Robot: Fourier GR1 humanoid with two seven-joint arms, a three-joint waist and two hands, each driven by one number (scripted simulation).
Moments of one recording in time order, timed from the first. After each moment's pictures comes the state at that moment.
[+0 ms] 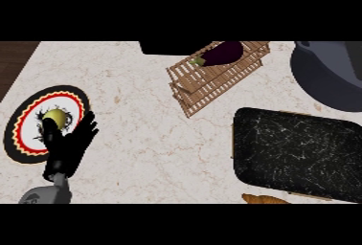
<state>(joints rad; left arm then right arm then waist) -0.07 0.16 0.08 -1.36 0.11 -0.04 0.31 -1.60 -0.40 -0.50 -0.26 0.32 0.33 -0.10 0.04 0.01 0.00</state>
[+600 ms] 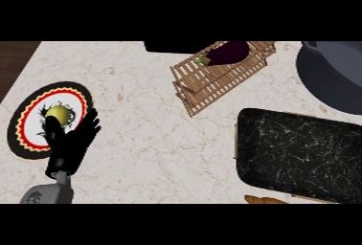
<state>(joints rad) -0.08 0.16 0.07 -1.37 0.10 -0.04 0.31 -1.59 -0.60 -0.61 -0.23 0.25 0.15 -0.01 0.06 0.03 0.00</state>
